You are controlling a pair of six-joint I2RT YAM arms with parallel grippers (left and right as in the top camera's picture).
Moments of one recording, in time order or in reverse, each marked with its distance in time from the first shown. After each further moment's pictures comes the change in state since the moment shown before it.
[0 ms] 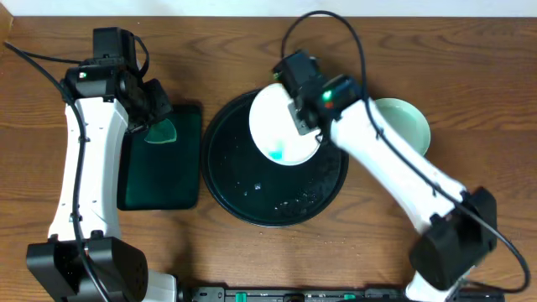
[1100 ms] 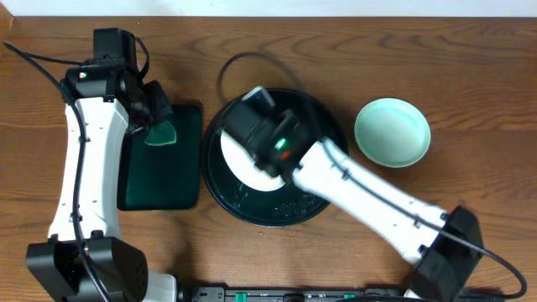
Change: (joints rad) left arm 0.000 0.000 0.000 -0.016 -0.004 0.000; right arm 0.244 -0.018 0.003 -0.024 0.096 0.022
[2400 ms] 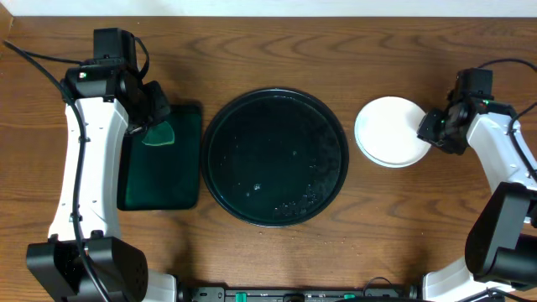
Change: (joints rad) left arm 0.000 0.000 0.000 0.000 -0.019 0.030; right arm -1.076 -0.081 -0.485 0.303 -0.568 0.101
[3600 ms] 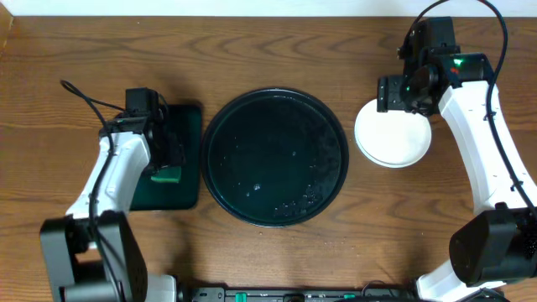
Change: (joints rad) left arm 0.013 -0.026 -0.528 0.387 -0.085 0.185; right arm 0.280 0.002 0.415 -0.328 0.060 -0.182
